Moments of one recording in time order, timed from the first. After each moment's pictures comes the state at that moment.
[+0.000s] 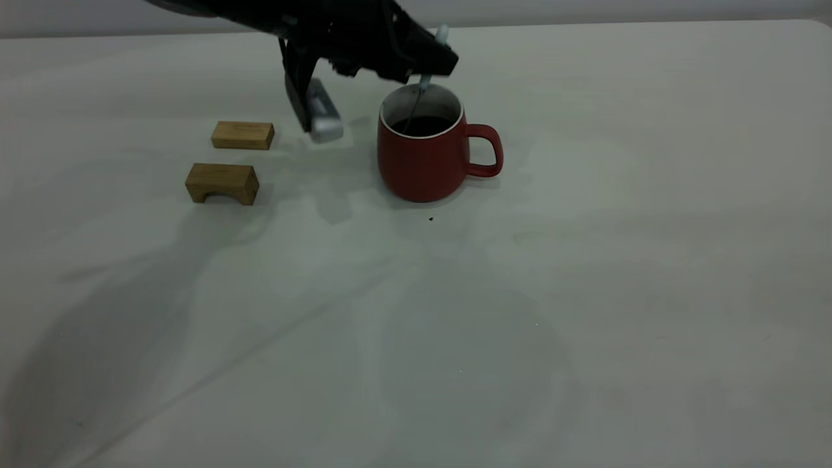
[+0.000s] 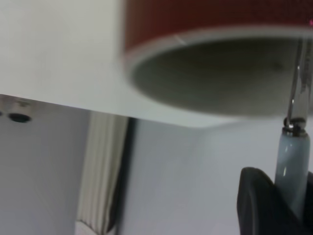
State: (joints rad) left arm -0.30 2.51 -1.64 -1.58 0.58 -1.05; right arm 0.05 0.02 -0.47 -0.02 1.13 0.01
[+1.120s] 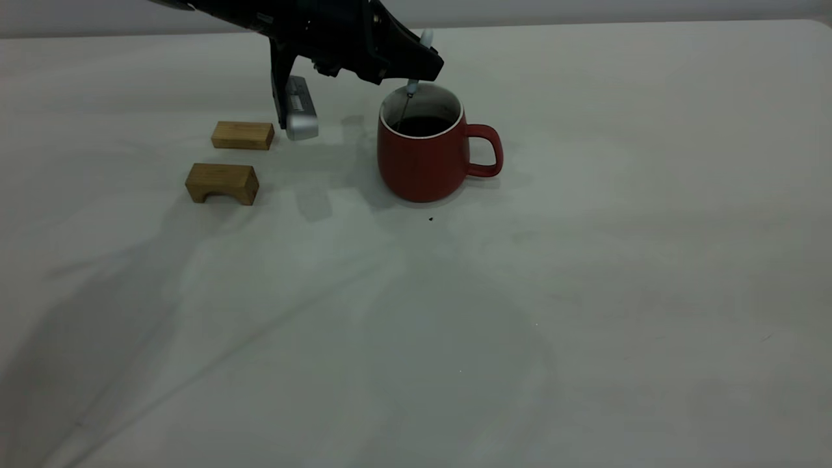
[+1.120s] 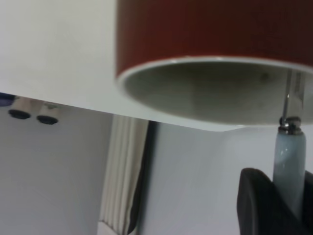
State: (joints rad) left arm -0.24 2.53 -1.68 -1.43 0.68 -1.13; right arm 0.05 0.02 -0.47 -0.02 1.13 0.01
